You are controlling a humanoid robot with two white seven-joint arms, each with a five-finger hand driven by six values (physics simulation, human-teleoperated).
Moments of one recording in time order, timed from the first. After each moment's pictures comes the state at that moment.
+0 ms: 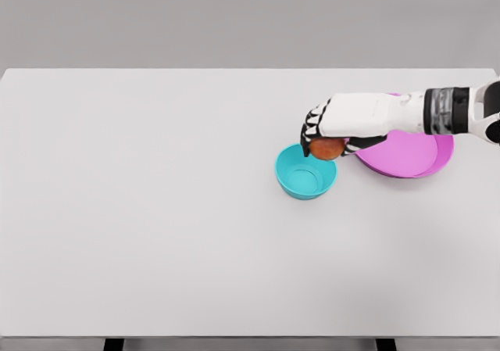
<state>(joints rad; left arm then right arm) 0.05 0.00 -0.25 -0.16 0.19 -0.02 -0.12 -0.90 -0.80 0.89 -1.53 0.23 -0.61 0.61</state>
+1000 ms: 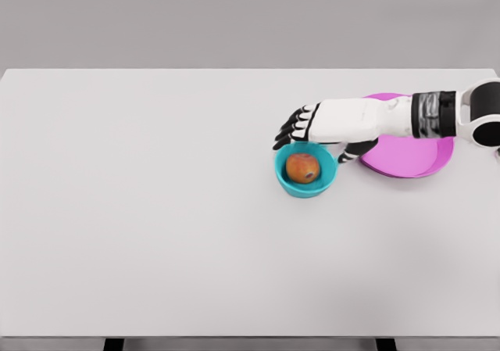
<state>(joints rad) 0.05 0.00 -0.25 -0.16 0.19 -0.02 -0.12 -0.90 -0.78 0.89 -1.53 0.23 -0.61 0.61</state>
